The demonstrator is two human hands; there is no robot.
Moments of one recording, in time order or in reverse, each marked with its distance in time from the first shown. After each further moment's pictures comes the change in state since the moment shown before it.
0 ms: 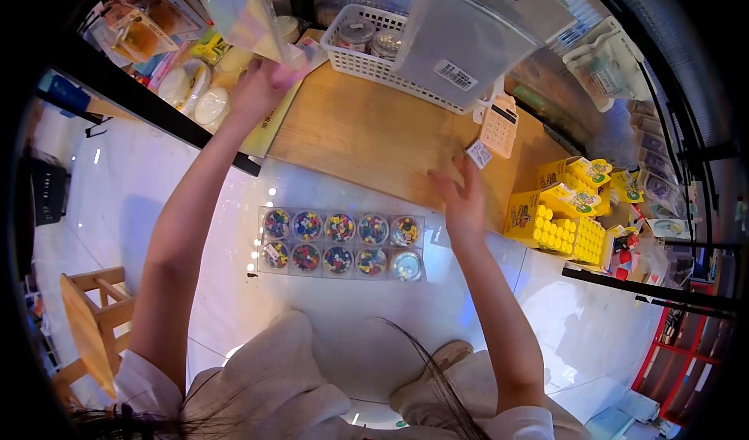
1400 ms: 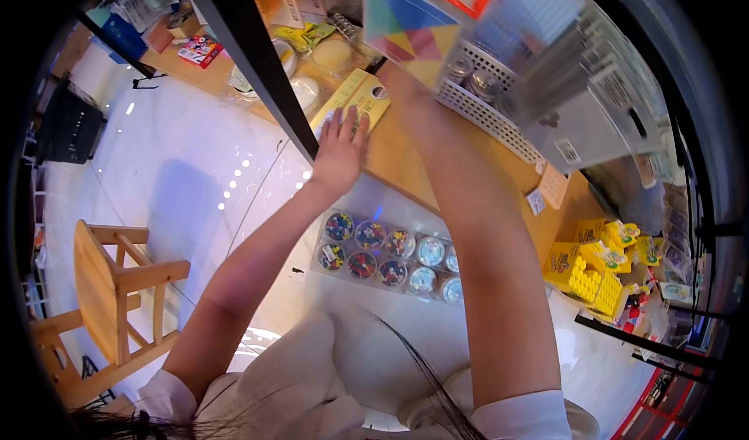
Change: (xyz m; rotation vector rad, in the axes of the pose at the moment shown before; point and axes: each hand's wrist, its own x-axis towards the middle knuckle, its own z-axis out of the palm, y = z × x) left_hand -0.108 -0.013 0.028 0.113 0.105 0.183; right_hand 0.154 -0.026 0.263 -1.514 -0.145 -0.787
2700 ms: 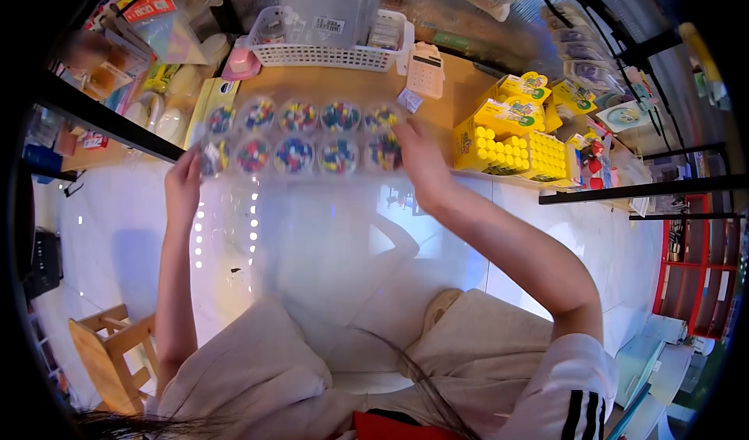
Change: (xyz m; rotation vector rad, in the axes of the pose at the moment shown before) left_hand -0.035 0.000 -0.096 -0.733 -0.044 -0.232; right_hand -0.287 0.128 -0.152 1.471 -0.139 0.985
